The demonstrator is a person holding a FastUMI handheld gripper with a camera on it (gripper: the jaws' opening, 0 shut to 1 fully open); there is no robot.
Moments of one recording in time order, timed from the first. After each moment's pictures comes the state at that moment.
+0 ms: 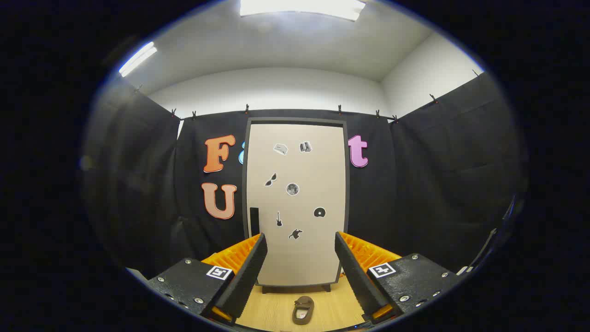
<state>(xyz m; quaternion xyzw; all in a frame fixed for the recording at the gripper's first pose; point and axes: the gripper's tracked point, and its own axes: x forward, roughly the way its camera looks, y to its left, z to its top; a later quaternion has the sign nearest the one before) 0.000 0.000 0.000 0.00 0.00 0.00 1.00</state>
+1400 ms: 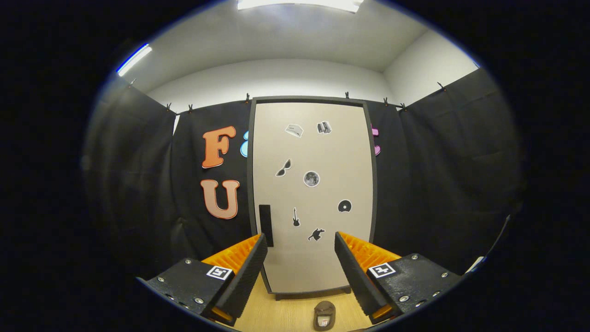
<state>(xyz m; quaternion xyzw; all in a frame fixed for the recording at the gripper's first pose) 0.105 0.074 -0.032 0.02 0.02 0.01 1.00</state>
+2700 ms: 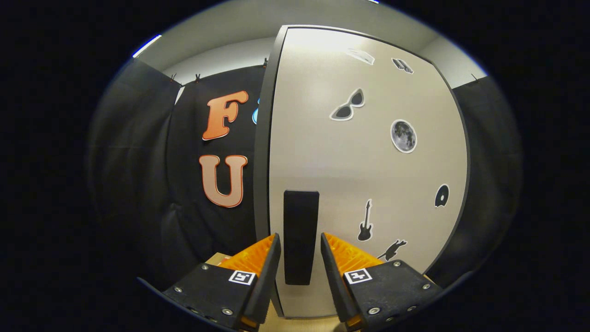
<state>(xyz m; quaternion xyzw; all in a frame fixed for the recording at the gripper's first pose) 0.316 0.173 -0.118 -0.02 0.07 0.04 1.00</state>
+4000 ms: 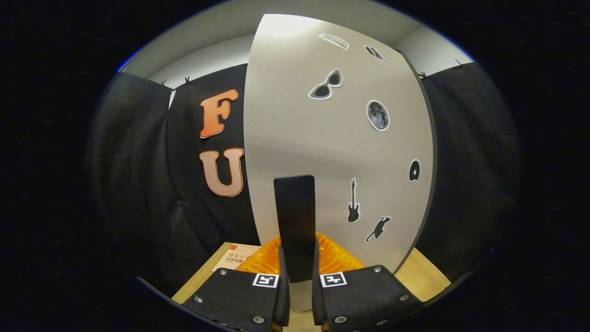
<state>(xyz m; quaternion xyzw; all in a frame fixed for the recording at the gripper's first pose) 0.247 0.146 -0.124 0.03 0.11 0.04 0.99</state>
